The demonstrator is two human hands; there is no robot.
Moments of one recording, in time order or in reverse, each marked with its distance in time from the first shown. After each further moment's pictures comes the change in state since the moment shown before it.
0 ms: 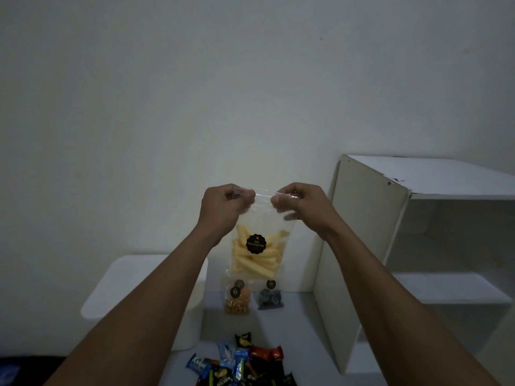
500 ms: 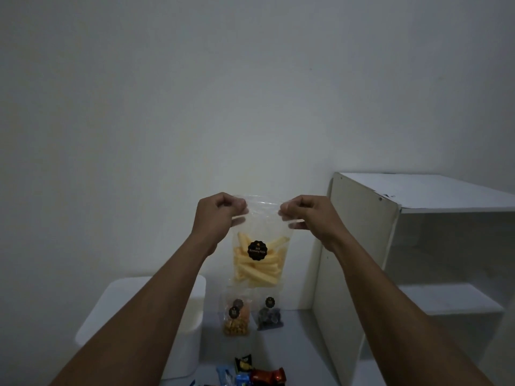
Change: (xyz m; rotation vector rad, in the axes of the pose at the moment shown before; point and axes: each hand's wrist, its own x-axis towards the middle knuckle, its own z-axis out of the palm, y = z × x) left_hand 0.010 0.016 -0.016 -0.202 -0.014 -0.096; right_hand -0.004 -0.013 -0.012 0.099 0.068 0.015
